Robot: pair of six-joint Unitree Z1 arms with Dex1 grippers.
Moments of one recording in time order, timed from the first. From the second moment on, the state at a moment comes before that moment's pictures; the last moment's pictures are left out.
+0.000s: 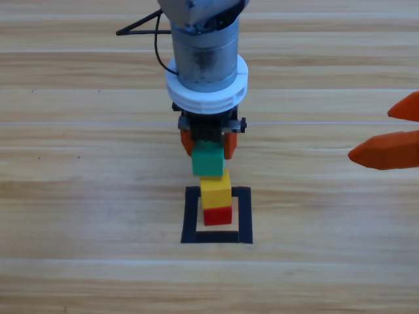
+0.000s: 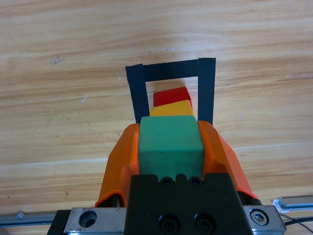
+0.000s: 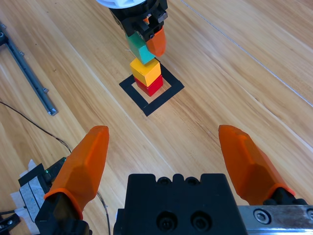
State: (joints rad) arm 0 -0.84 2.32 -2.25 1.41 0.08 -0.83; arm 1 0.82 1.29 -0.85 0.24 0.16 0.03
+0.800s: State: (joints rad) arm 0 -0.84 2.35 -2.27 1.41 0.08 -0.85; arm 1 0.82 1.33 -0.85 0.24 0.17 0.01
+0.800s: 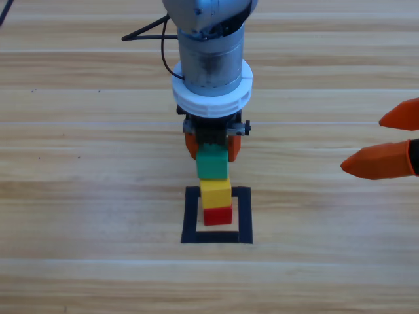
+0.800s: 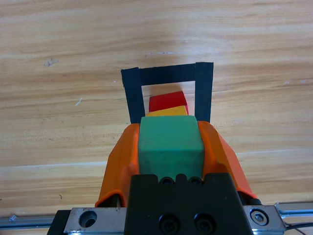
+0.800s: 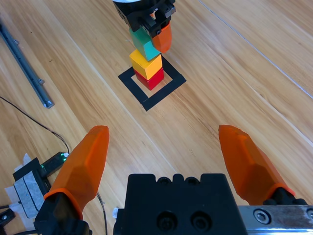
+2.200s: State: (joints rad) arm 0 -0.86 2.37 -2.29 1.41 0.08 -0.86; arm 1 0.82 1.33 -0.85 0.25 0.17 0.01
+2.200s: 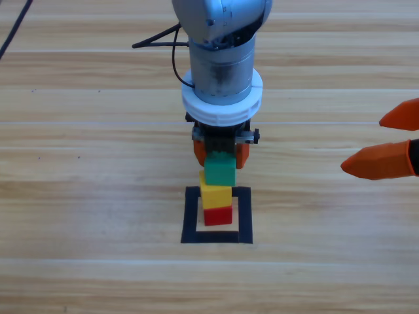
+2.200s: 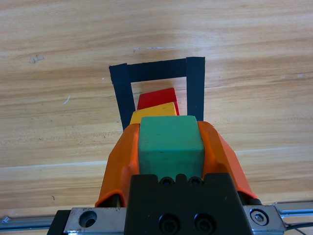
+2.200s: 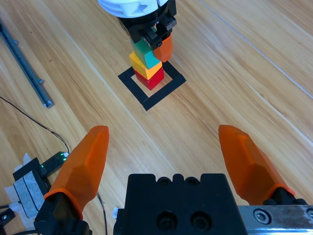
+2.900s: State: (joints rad) arm 0 -0.86 2.36 -2.26 1.41 0.08 -0.86; arm 1 0.82 1.33 -0.85 0.25 0.17 0.01
